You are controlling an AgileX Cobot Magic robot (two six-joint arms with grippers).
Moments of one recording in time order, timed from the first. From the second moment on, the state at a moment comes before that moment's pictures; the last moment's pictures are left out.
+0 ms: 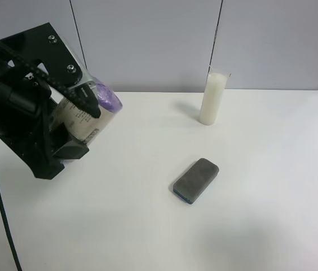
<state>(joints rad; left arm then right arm) -0.78 1.17 -0.86 0.14 0.70 0.12 0.09 0.00 -0.48 0.06 1.06 -0.05</state>
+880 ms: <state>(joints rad) -0.21 1.61 -0.86 0.12 0.49 0.09 0.09 0.00 -0.48 0.06 1.06 -0.05</state>
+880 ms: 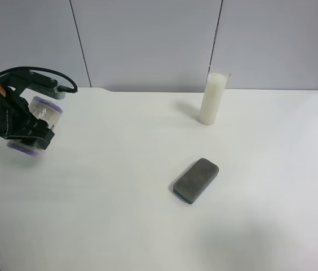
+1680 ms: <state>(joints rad) -0.21 1.80 -0.86 0.11 0.37 0.06 0.09 0.00 -0.48 0.06 1.06 -0.05</state>
